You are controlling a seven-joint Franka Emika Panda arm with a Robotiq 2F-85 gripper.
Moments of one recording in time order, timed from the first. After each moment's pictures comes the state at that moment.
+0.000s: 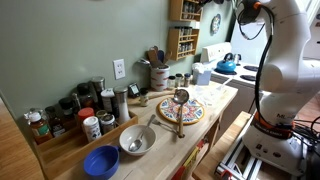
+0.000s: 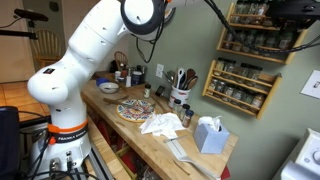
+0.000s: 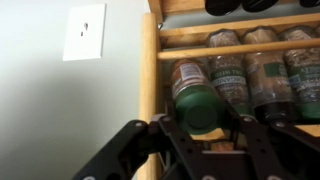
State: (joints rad) arm -0.59 0.55 -0.29 -0.71 0.76 1.93 -0.75
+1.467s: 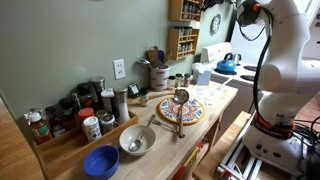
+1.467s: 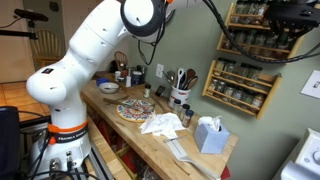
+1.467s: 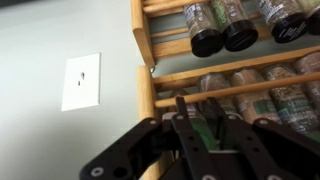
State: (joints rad) arm -0.62 0.57 -0.30 -0.68 0.74 1.76 -0.67
